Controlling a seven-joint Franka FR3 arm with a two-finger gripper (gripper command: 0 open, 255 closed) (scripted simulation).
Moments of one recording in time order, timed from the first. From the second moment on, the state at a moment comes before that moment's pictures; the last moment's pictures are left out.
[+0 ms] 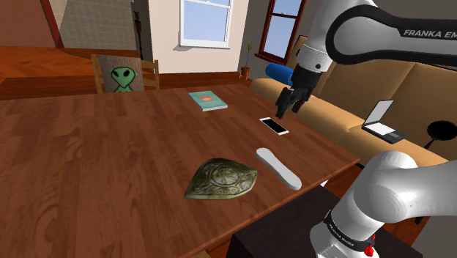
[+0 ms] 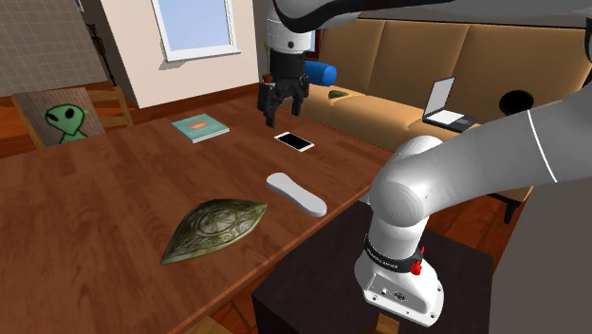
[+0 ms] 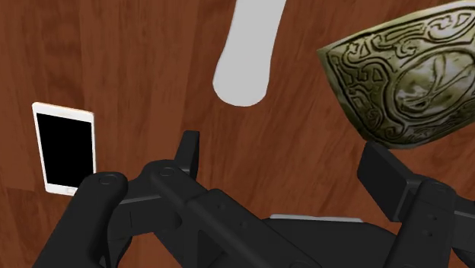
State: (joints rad) arm -0.02 -0.90 0.06 -2.57 0.05 1.79 0.07
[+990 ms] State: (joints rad) arm -0.01 -0.85 0.13 -2.98 0.09 2.13 0.14
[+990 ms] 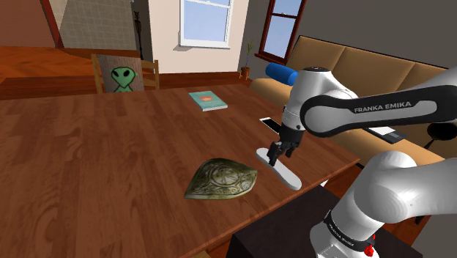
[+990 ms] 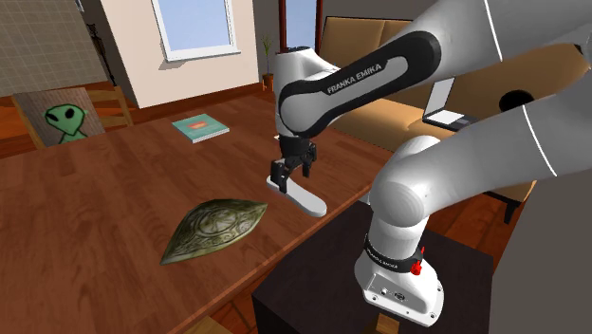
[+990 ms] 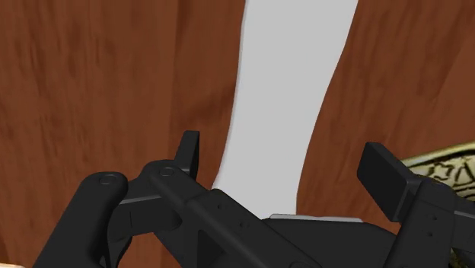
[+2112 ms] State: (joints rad) arm -0.01 -0.79 0.13 -3.03 0.10 2.24 0.14
